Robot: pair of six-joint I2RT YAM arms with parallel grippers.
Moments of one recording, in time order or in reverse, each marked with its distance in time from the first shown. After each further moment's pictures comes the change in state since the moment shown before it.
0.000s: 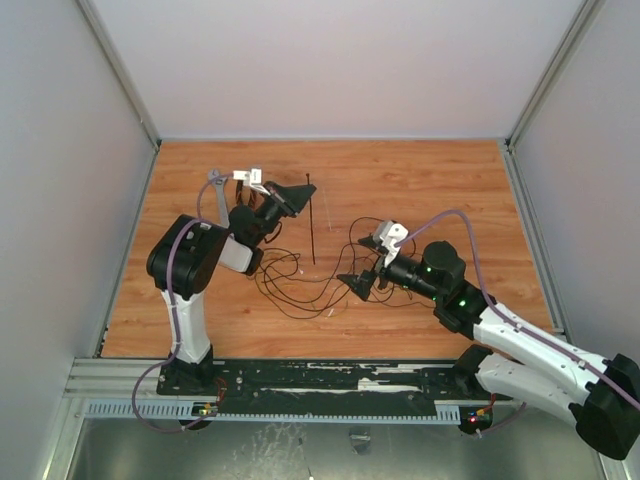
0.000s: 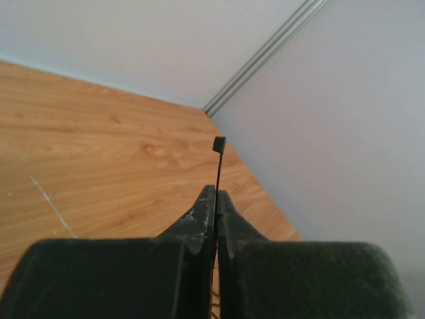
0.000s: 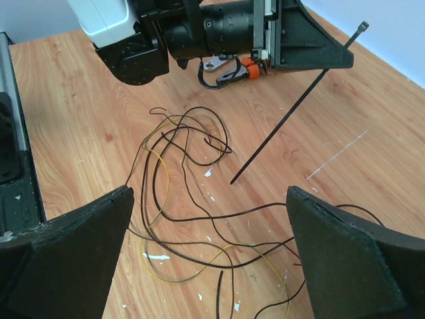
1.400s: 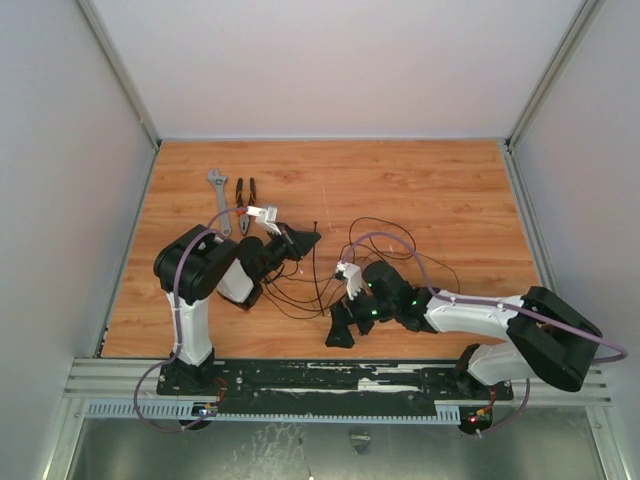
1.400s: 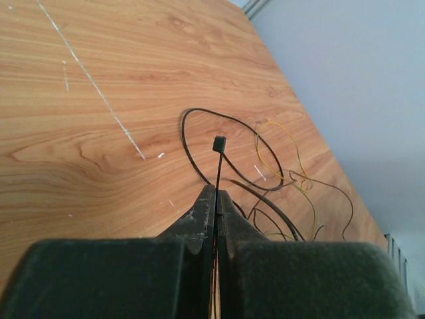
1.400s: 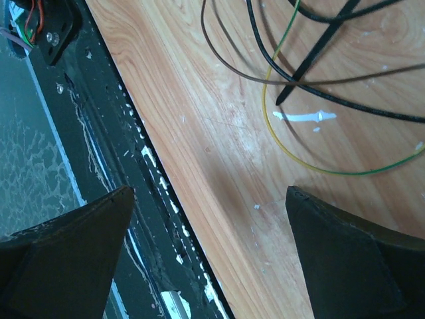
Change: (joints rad) left arm -0.129 0.018 -0.278 0.003 -0.060 0.115; right arm 0.163 0.436 -0.042 -0.157 -0.168 0.432
